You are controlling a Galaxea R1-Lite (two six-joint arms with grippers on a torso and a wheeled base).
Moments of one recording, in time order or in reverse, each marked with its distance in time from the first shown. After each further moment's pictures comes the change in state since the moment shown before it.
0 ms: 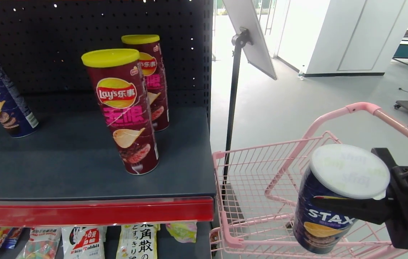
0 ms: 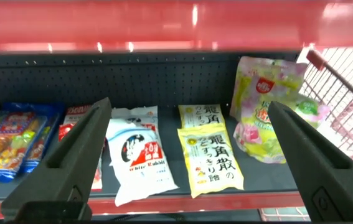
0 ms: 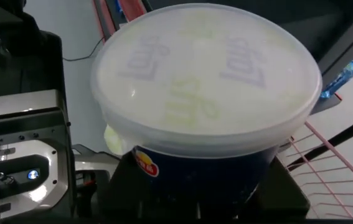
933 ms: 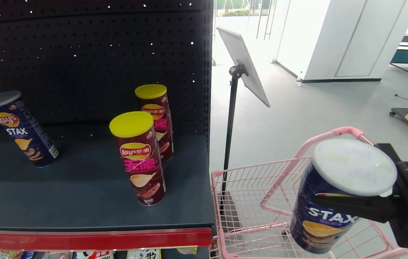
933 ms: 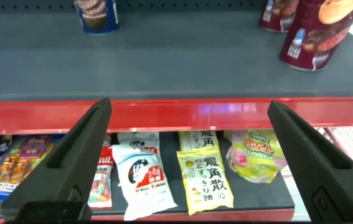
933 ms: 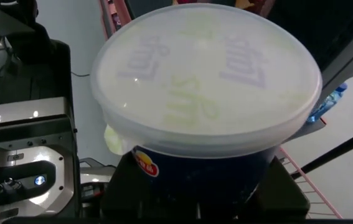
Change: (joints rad) left arm 0.000 0.000 0.000 0.000 0.000 0.000; right arm 0.028 -0.009 -0.025 0.003 -0.001 0.025
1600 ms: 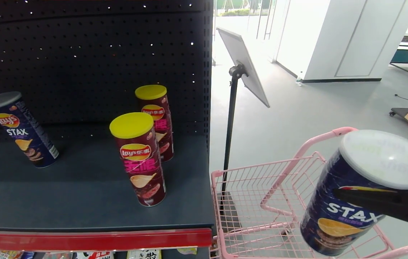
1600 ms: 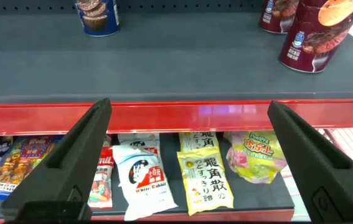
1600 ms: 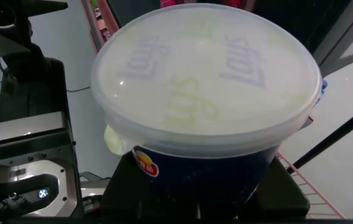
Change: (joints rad) left arm 0.000 0.000 0.000 0.001 0.000 0.000; right arm -0.033 -0.091 0.015 -0.005 -0.025 0.080
